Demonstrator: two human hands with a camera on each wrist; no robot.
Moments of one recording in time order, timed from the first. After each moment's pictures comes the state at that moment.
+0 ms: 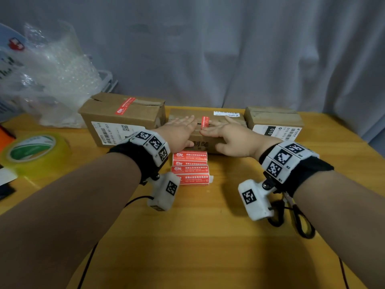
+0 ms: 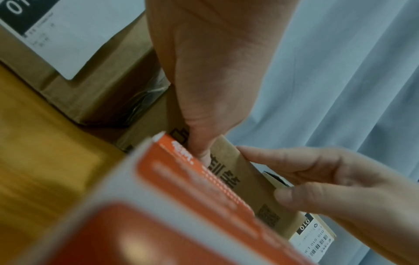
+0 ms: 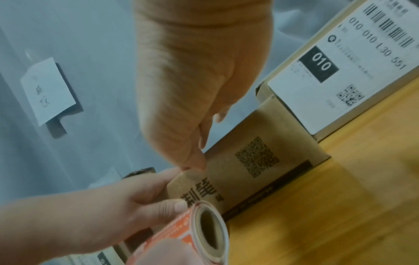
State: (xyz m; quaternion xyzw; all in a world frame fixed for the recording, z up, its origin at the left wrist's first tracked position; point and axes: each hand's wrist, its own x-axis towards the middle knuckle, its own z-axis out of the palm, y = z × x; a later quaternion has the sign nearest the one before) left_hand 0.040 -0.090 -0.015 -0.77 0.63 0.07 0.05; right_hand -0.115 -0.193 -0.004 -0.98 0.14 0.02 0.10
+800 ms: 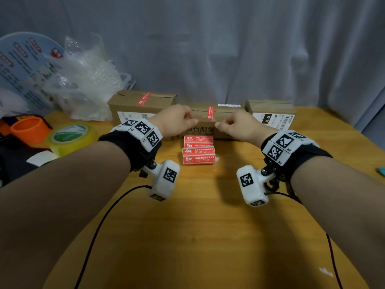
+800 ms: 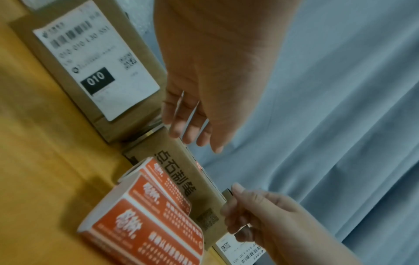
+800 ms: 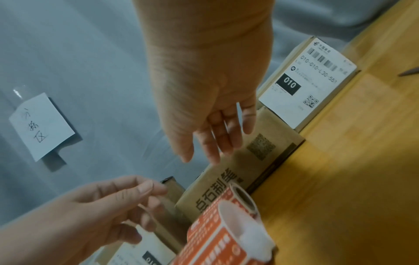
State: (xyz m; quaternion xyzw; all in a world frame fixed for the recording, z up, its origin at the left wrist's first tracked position) left_hand 0.014 -0.011 0.023 -0.80 0.56 0.08 -0.20; right_hand -0.143 -0.136 0.009 -0.91 0.33 -0.13 0.23
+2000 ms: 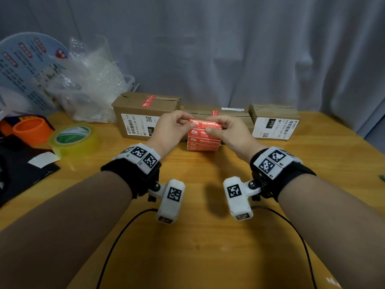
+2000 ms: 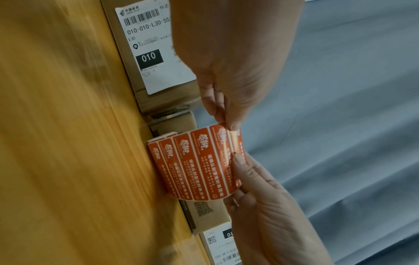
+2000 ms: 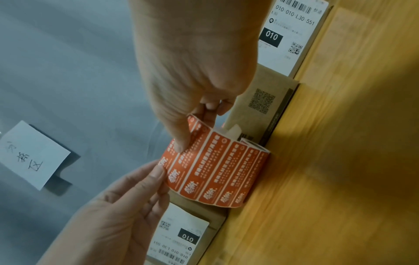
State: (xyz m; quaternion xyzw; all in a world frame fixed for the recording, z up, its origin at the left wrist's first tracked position) left_hand 0.009 0.006 -0.002 -0.70 0.44 0.14 -0.54; right_hand -0.124 -0.106 -0.008 -0.75 0.26 -0.26 0.55
